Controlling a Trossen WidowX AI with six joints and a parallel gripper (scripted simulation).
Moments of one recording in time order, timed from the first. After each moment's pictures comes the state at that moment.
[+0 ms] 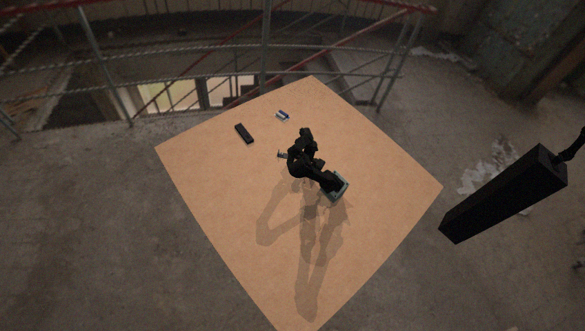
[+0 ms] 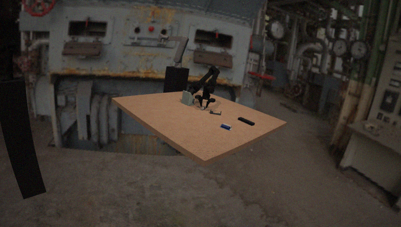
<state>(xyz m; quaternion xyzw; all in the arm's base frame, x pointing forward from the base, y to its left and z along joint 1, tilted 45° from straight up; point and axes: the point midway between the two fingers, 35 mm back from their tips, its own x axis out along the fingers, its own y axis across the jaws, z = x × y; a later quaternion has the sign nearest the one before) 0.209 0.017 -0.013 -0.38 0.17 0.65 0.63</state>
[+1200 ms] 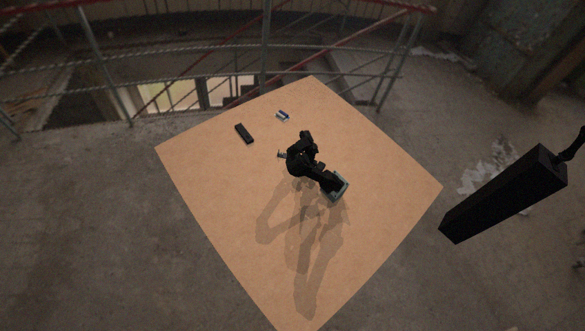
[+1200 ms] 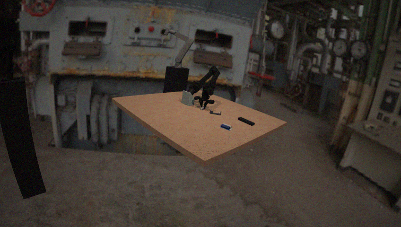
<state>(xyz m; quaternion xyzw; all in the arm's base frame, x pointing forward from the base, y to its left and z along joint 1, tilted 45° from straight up) 0.202 0.029 -0.023 -0.37 0.18 0.66 0.63</state>
